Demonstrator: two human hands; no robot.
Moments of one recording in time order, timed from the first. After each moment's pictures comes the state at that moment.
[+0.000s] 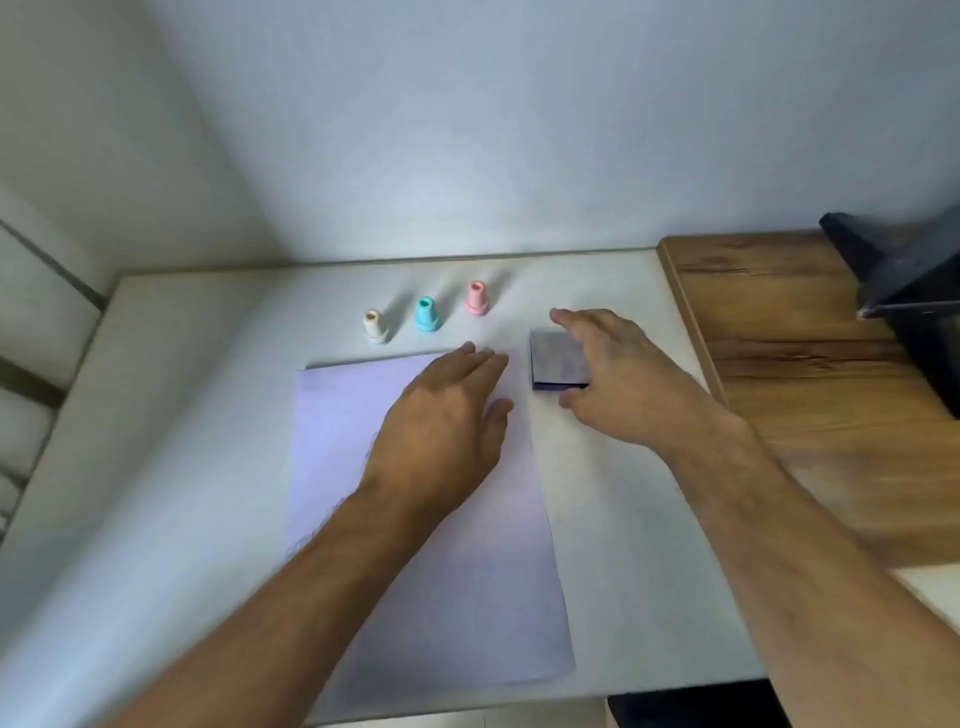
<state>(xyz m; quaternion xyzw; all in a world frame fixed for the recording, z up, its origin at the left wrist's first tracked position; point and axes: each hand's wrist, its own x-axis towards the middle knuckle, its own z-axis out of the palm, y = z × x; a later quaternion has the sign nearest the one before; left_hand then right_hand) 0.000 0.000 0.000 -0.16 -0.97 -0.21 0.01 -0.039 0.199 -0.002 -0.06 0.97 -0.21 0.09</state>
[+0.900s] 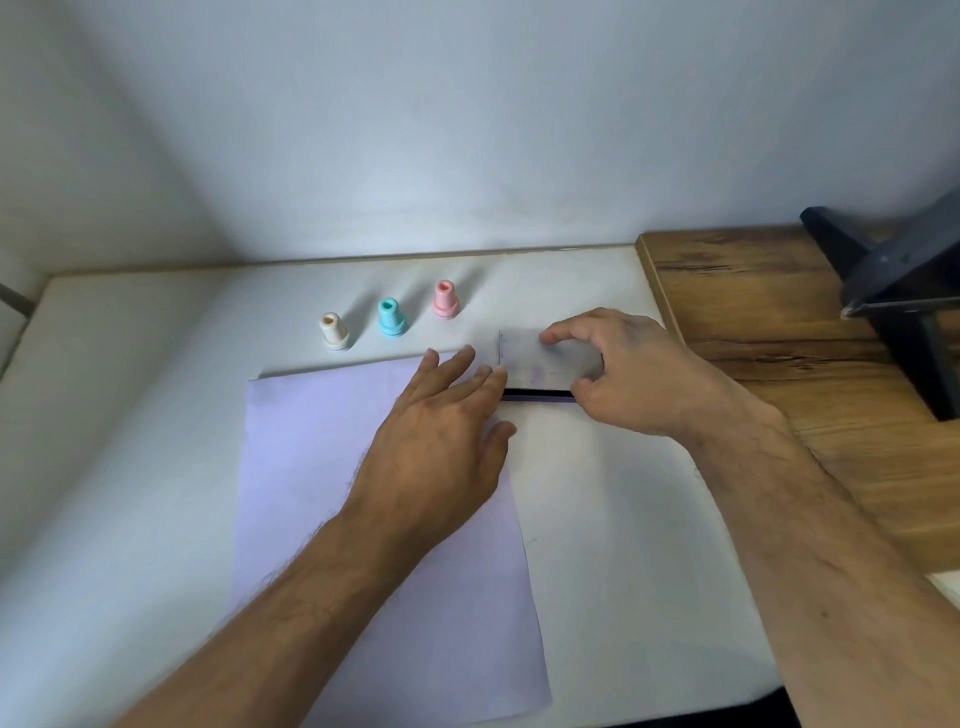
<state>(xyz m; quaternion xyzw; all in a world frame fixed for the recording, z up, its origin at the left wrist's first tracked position) -0.007 0.016 -0.007 -0.23 -0.95 -0.19 0.00 -0.054 0.227 0.005 -0.07 0.96 -0.24 0.11</state>
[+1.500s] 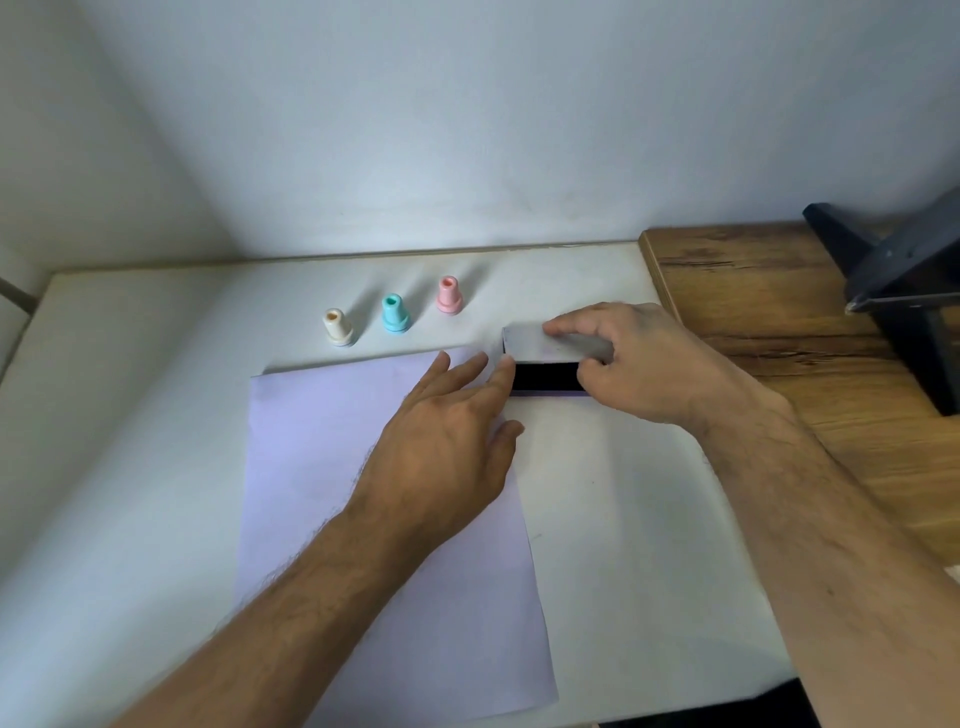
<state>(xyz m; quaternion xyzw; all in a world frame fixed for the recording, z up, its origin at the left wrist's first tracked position) -0.004 0.016 -0.008 -0.23 -0.95 -0.21 0.00 -0.056 0.231 0.009 -0.08 0.97 -0.23 0.09</state>
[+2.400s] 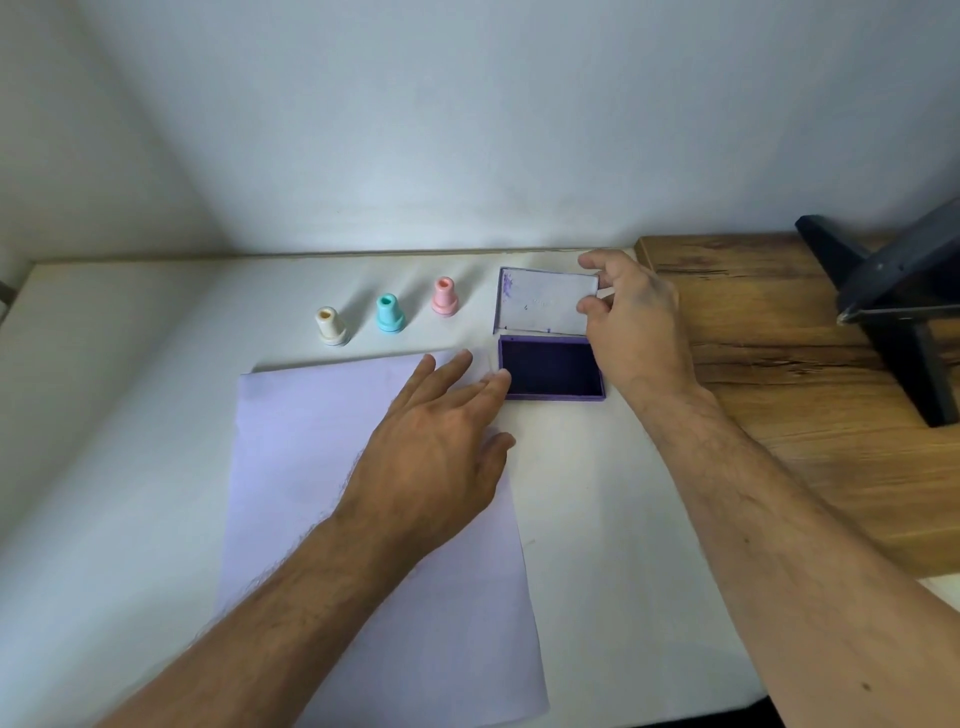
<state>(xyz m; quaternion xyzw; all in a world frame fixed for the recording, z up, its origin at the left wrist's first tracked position) -0.008 0.014 -0.018 -0.24 -0.95 -0.19 -0.02 -0.090 0.220 -0.020 0.07 0.94 -0.30 -0.16</state>
